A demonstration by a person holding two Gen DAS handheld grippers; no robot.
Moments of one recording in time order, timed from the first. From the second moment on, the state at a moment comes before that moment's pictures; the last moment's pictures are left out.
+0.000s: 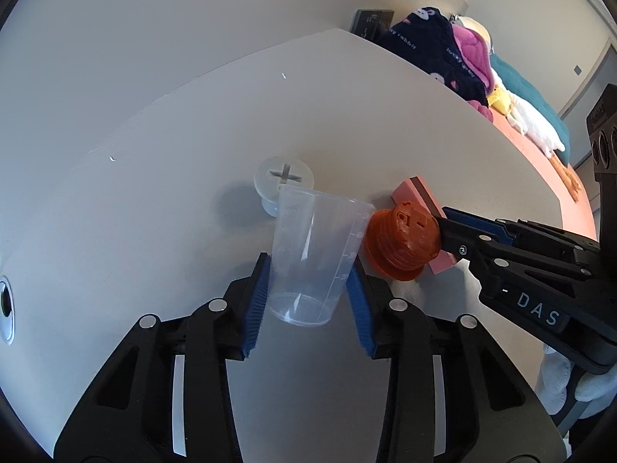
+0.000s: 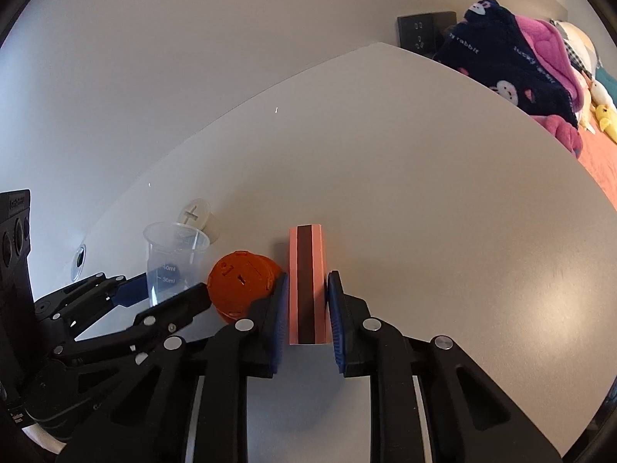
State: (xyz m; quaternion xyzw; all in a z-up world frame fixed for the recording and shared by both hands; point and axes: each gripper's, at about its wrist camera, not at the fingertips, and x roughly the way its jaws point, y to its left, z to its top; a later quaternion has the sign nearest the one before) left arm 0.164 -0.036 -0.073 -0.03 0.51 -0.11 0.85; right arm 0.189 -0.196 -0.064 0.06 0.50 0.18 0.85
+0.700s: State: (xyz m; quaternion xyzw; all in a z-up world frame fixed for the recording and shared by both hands) left arm 0.141 -0.055 -0.037 -0.03 0.48 -0.13 0.87; right arm 0.149 -0.234 -0.016 0.10 0.46 0.17 0.87
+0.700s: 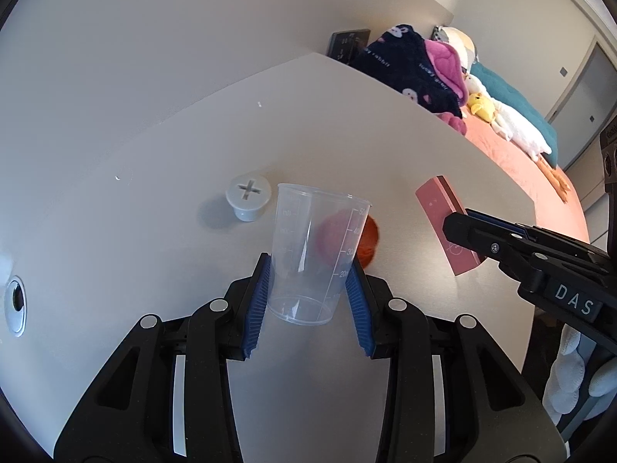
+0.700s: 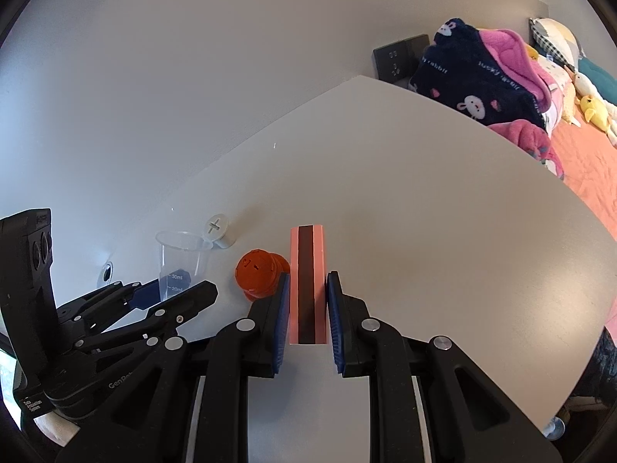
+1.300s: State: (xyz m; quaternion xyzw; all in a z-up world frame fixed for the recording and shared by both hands) left arm 0.101 -0.116 0.000 0.00 0.46 -0.18 0.87; right arm 0.071 -0.293 0.028 0.14 0.42 0.14 0.88
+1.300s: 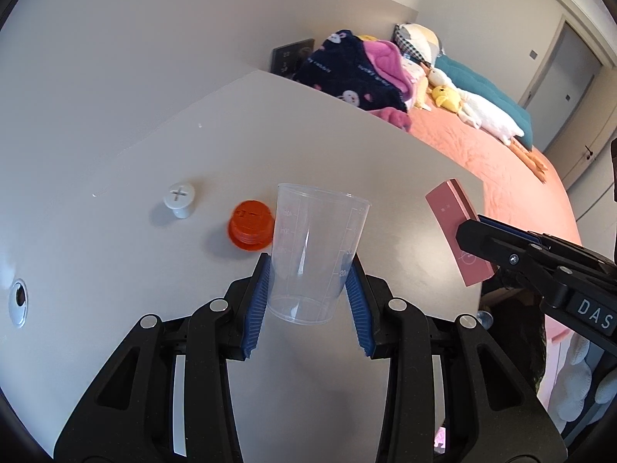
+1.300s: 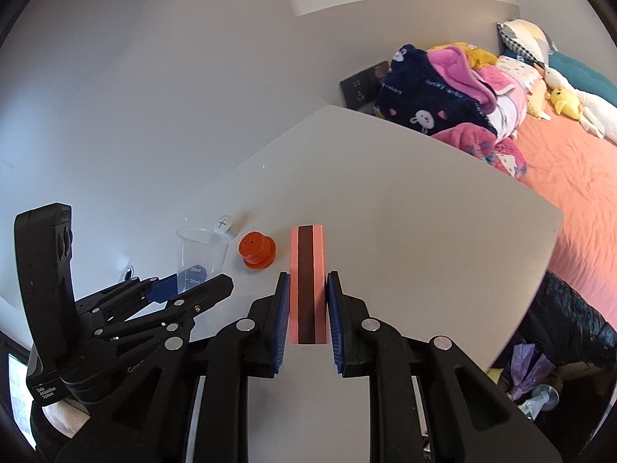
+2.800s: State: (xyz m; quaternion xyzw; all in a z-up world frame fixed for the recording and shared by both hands) left arm 0.043 -0.320 0.022 0.10 0.43 -0.39 0.81; right arm -0.068 -0.477 0.040 0.23 0.36 -0.06 0.90
